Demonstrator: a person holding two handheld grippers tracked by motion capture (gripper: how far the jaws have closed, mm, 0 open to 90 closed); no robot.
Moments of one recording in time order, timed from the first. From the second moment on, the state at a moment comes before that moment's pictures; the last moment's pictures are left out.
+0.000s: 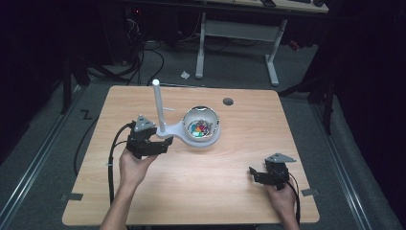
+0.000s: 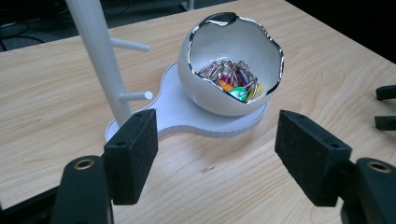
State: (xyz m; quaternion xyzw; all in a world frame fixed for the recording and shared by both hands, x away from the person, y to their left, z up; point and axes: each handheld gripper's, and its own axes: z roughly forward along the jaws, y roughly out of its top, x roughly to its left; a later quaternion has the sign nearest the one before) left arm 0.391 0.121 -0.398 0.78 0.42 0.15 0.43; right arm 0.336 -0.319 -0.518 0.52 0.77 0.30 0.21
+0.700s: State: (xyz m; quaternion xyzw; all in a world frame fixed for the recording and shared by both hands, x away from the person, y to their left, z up) left arm 0.366 0.145 -0.407 0.76 0.44 0.15 0.44; right arm 0.335 -0.319 -0.518 0.52 0.77 0.30 0.21
